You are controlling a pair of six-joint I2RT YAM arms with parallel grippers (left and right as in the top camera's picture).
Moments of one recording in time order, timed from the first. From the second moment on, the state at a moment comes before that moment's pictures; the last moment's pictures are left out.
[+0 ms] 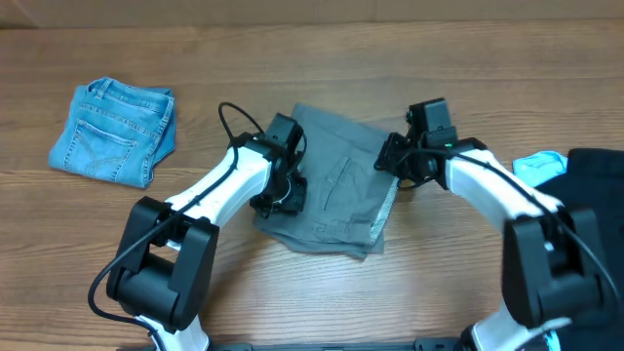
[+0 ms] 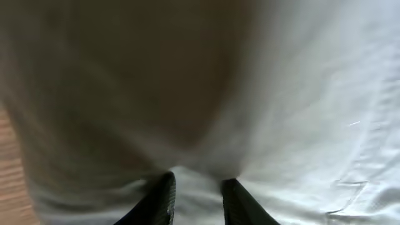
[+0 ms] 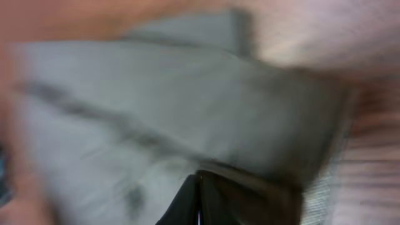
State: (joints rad) left arm -0.44 1.87 1.19 -0.84 0.18 -0.29; right arm 0.22 1.81 1.05 -0.37 -0.28 0.70
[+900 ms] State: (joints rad) left arm -0.10 1.87 1.54 -1.09 0.38 -0.17; right arm 0.34 1.59 1.05 -0.82 -0.50 0.56
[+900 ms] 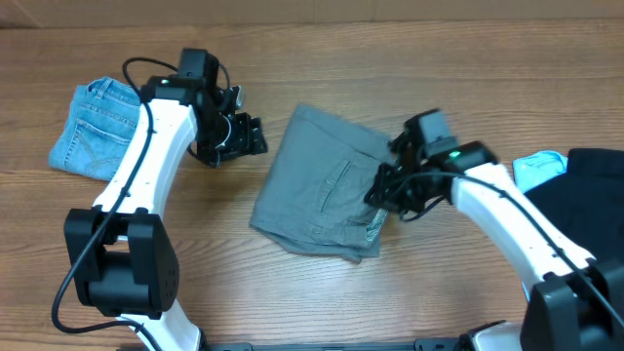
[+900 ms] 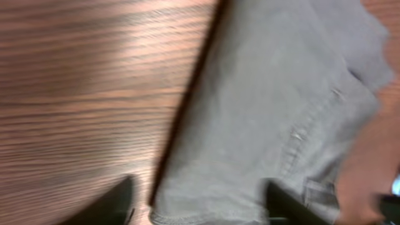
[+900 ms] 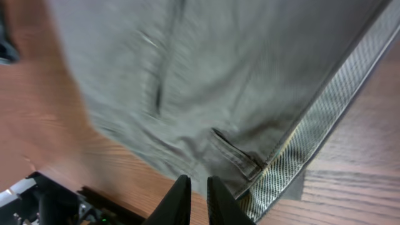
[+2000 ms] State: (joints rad) left arm -0.05 1.88 1.35 -0.95 0.76 -0.05; right arm 0.35 1.57 1.04 -0.76 -0.53 0.61
